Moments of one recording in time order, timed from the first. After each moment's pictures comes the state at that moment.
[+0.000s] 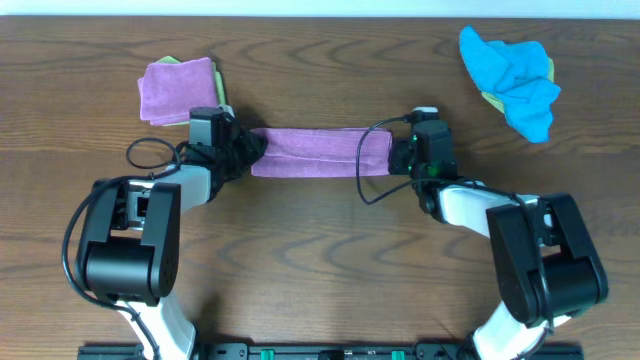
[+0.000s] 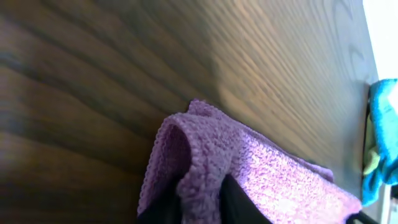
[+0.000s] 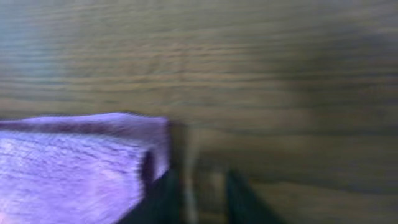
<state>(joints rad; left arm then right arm) -0.10 1.92 0.87 0.24 0.42 -0.80 0.25 1.85 0.77 0.36 0.05 0.26</state>
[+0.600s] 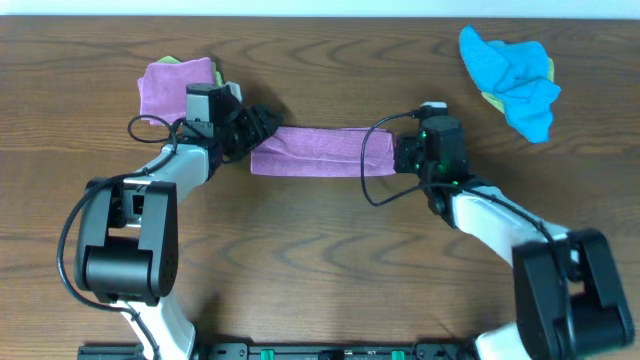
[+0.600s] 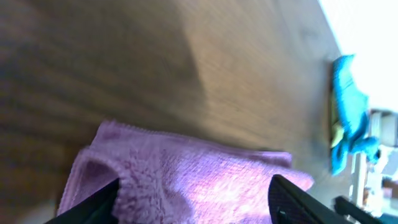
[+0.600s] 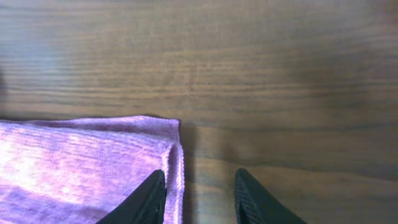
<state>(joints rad) -0.10 1.92 1.04 0.04 0.55 -0.70 0.25 1.66 0.77 0.18 0.03 0.28</state>
